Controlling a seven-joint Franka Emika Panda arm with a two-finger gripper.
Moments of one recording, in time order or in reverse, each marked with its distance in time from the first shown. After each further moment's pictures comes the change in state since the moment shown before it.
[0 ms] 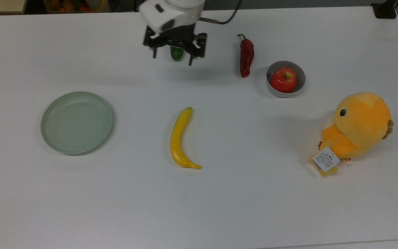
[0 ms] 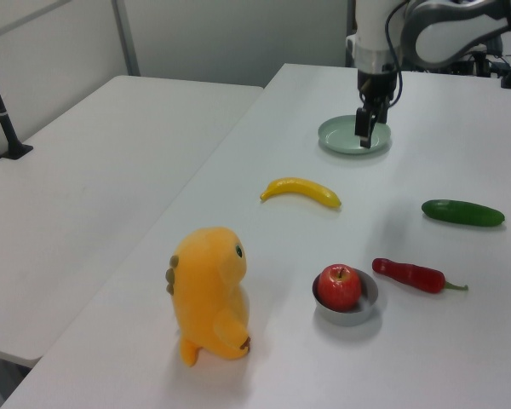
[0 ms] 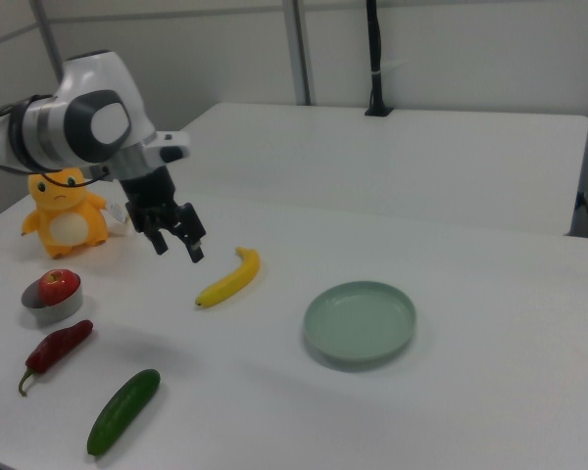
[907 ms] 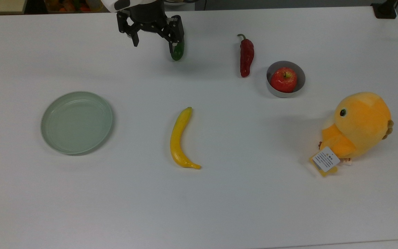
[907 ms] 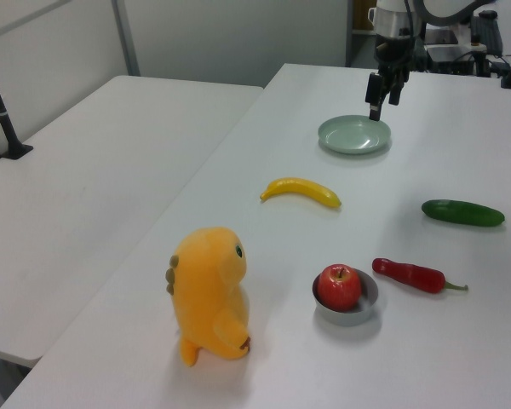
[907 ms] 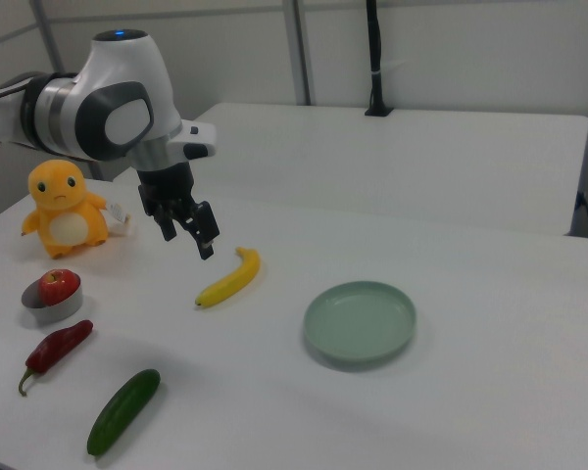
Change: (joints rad) arm -0.014 -0.083 -0.114 -0.028 0.185 0.000 -0.107
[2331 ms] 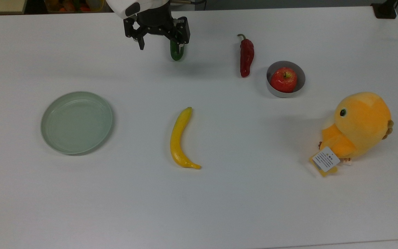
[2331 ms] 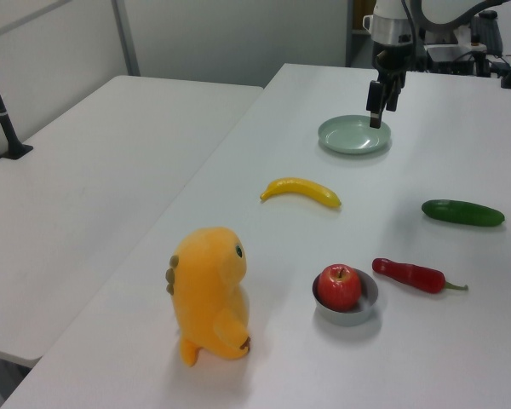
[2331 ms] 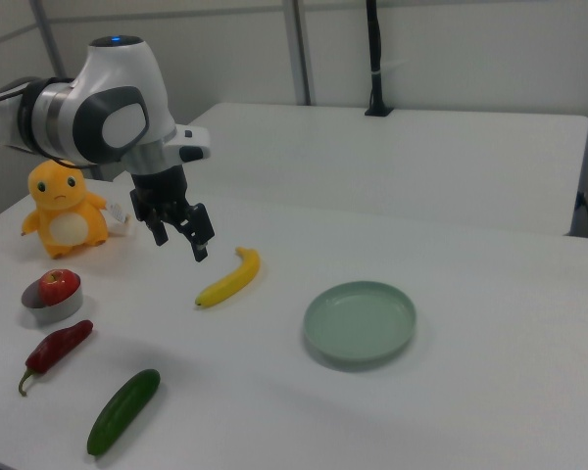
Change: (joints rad) arm -0.095 0.012 0.122 -0.005 0.001 0.000 -0.056
